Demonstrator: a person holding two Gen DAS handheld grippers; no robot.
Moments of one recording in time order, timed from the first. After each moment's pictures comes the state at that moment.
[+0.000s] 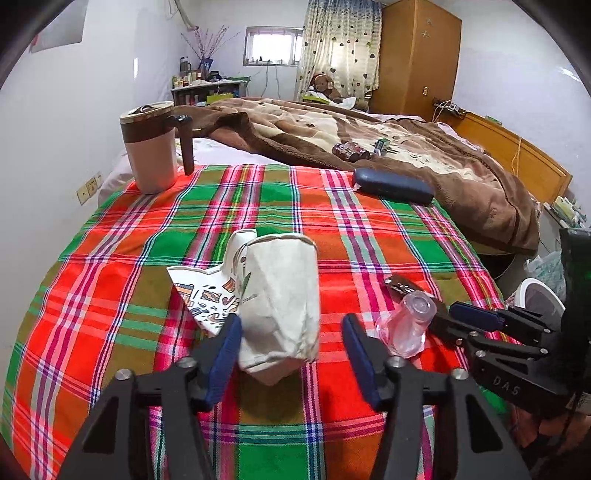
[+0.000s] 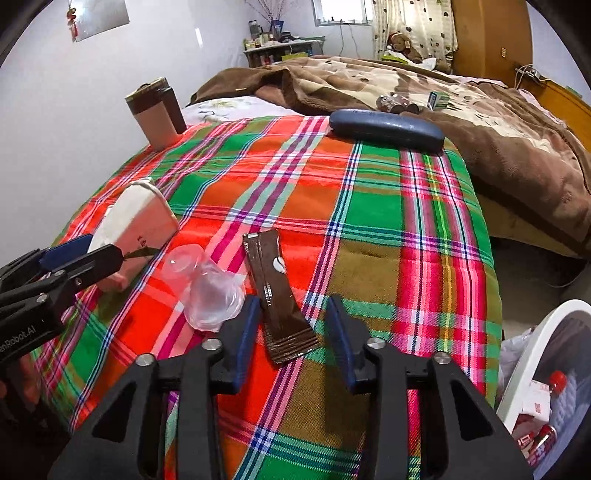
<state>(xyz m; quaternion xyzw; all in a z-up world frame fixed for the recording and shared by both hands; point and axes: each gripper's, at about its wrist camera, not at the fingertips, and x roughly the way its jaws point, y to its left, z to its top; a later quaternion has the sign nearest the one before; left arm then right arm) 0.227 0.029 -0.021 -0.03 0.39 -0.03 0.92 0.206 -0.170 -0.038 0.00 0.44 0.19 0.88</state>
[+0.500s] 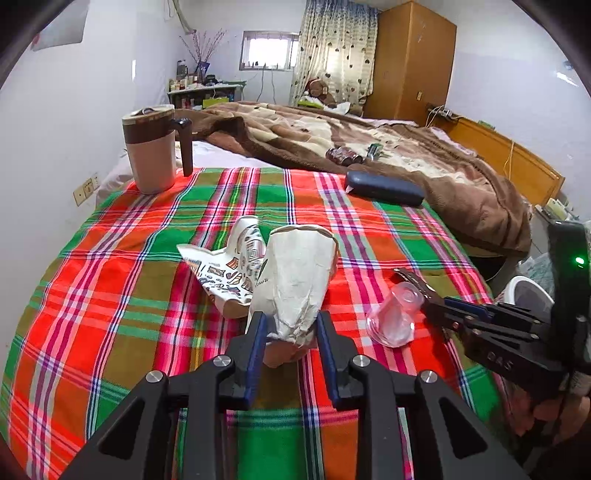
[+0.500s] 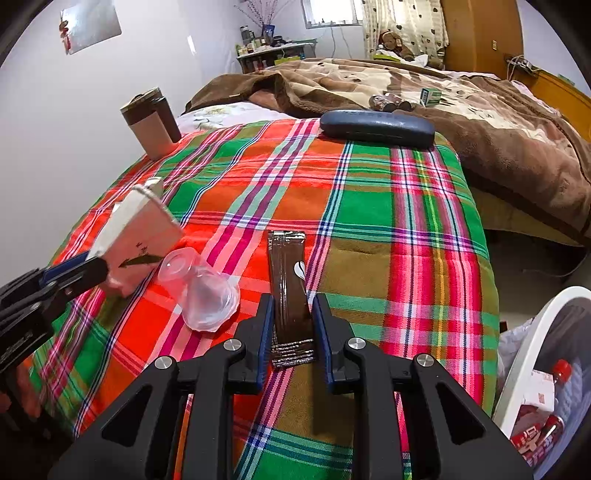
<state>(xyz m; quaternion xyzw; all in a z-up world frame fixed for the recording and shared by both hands) 0.205 0.033 -0.015 -0.04 0.37 -0.05 0.93 0.205 -0.176 -0.038 0.03 0.44 0.18 0.88</state>
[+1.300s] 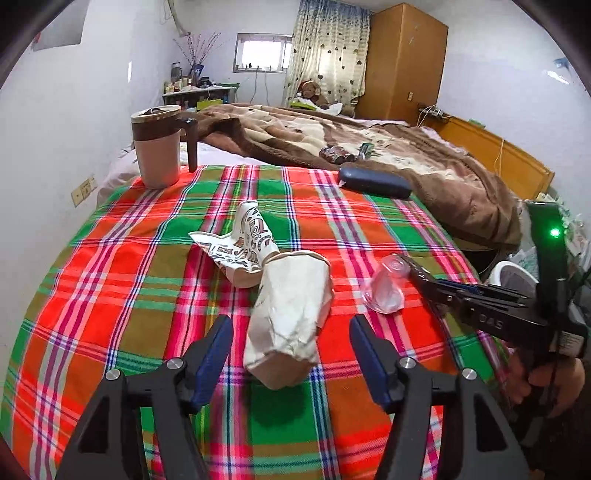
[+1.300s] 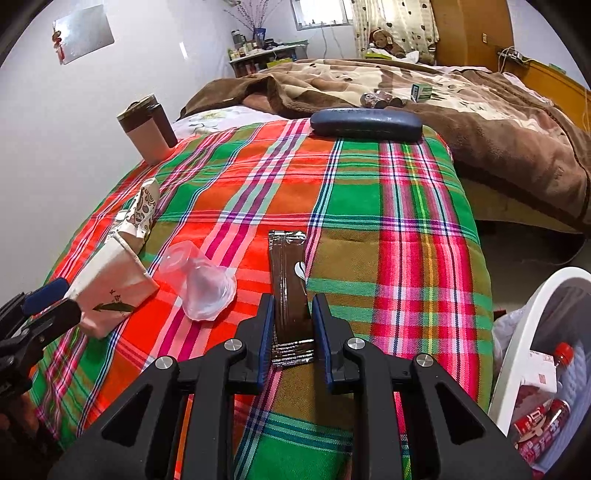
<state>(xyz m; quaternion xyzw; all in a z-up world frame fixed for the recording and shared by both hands) 0.176 0.042 -0.014 -0.03 0.38 -0.06 0.92 0.199 -0.181 -0.040 0.04 0.44 0.17 0.88</state>
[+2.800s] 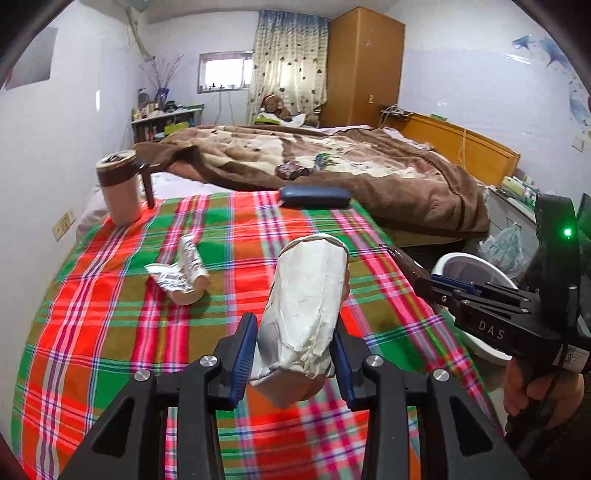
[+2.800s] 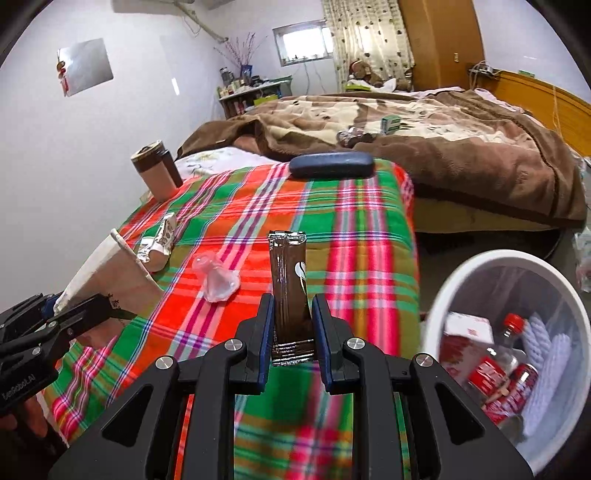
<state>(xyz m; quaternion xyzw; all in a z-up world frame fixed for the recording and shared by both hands) 0.134 -0.020 0.028 0.00 0.34 -0.12 0.93 0.137 -0.228 0.003 0.07 0.38 0.14 0.91</state>
